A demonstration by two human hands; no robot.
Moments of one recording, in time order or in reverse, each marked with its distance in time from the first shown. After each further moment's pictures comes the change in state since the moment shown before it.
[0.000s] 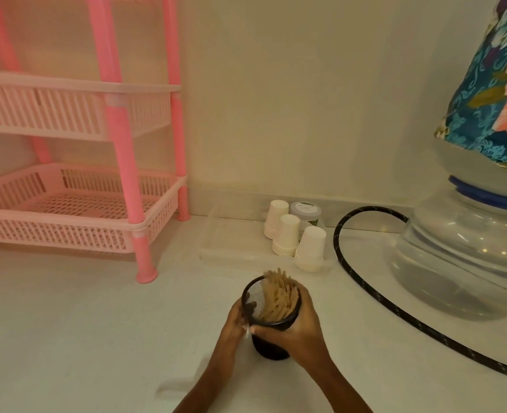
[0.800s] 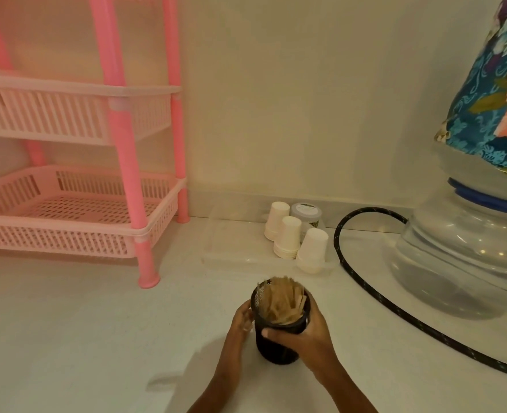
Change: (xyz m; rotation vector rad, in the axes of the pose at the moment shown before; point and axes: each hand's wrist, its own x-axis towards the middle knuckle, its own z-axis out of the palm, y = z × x) left_hand 0.000 0.005 -0.003 -0.101 0.017 -0.045; right_hand -0.002 -0.001 0.000 0.047 -0.013 0.126
